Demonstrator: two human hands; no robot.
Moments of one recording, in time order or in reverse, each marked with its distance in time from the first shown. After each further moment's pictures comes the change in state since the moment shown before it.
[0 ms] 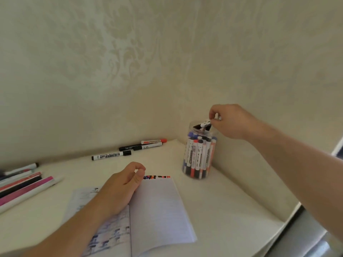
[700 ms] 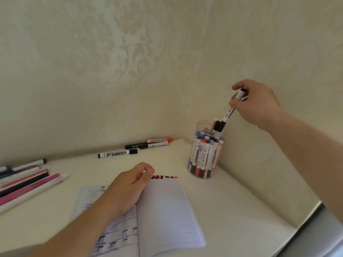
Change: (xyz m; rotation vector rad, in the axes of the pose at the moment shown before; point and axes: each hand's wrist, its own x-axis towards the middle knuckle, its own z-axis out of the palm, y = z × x) left_hand 0.001 0.000 0.000 -0.009 -0.015 -0.030; right_hand 0.017 0.008 -0.021 0.433 0.315 0.110
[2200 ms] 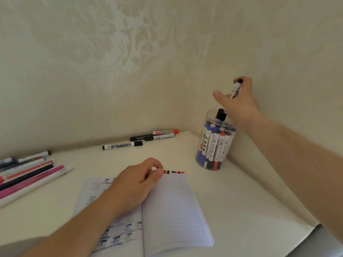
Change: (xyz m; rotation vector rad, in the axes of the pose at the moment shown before) left_hand -0.001 0.005 0.001 0.229 -0.028 0.075; right_hand -0.010 -0.003 0.077 0.364 -0.022 0.250
